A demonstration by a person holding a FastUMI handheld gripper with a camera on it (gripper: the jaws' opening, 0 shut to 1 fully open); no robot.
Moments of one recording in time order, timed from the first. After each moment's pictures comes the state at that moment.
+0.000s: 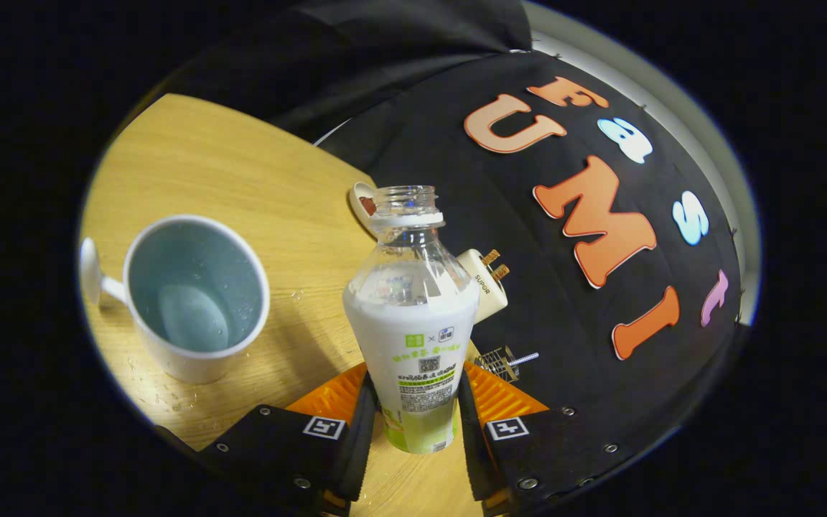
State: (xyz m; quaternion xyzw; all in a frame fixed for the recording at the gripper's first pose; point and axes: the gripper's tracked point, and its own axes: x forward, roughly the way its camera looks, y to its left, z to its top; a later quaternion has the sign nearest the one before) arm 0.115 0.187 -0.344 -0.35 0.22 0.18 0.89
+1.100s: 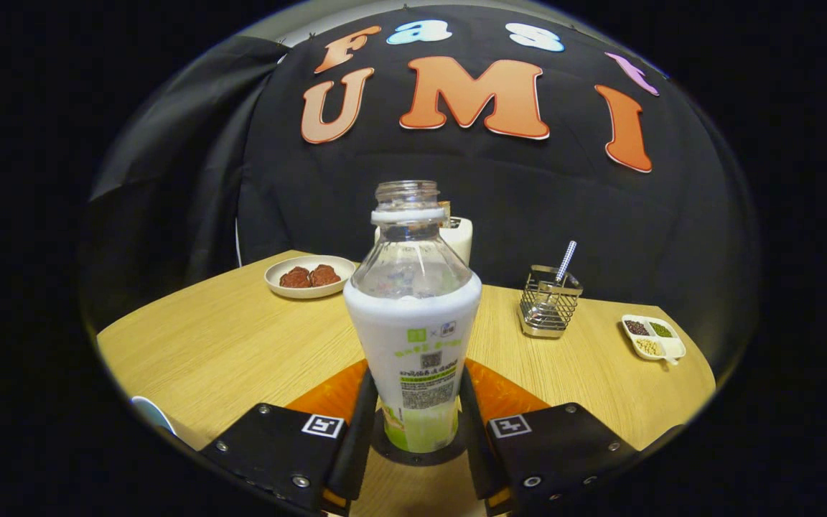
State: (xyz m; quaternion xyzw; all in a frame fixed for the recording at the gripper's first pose) arm 0.191 0.151 -0.394 0.02 0.30 0.08 0.95
